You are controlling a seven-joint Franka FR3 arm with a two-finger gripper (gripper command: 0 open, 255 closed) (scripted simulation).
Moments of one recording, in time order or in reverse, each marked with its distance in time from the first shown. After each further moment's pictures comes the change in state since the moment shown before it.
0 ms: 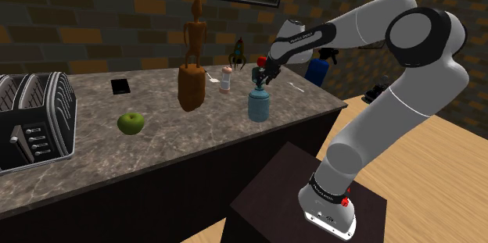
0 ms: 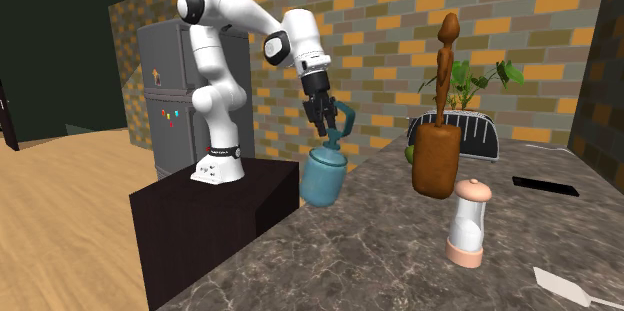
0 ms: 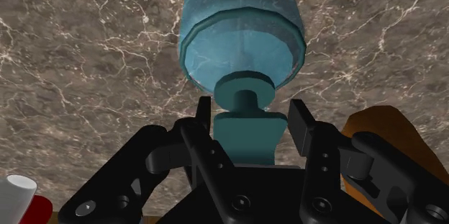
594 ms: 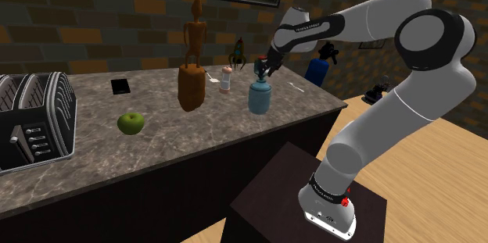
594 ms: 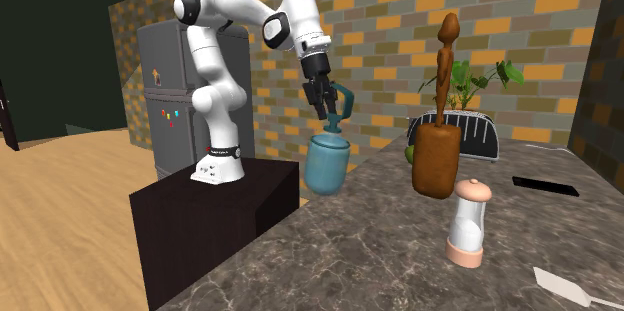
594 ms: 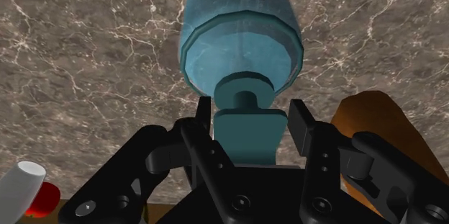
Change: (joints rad) arm -0.004 -0.055 0.013 0.075 -0.012 -0.129 0.011
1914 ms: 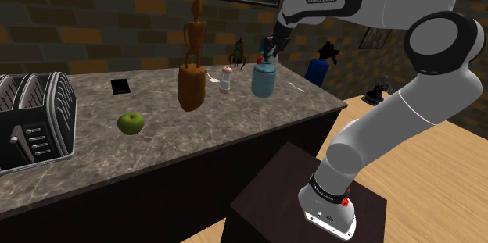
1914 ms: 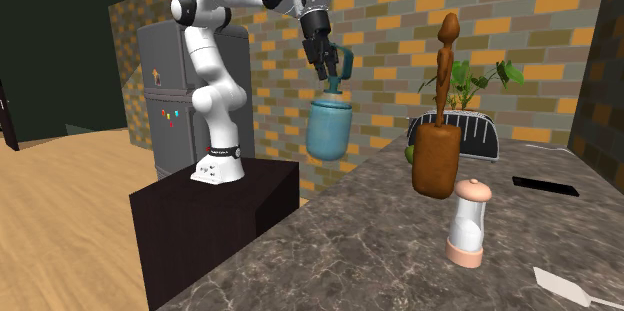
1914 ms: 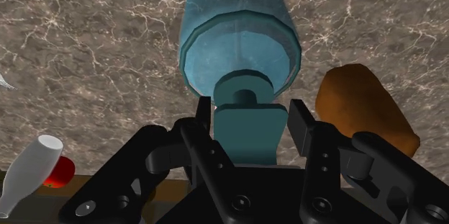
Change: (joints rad) arm 0.003 -0.053 0.023 0.224 -0.001 -0.277 0.008
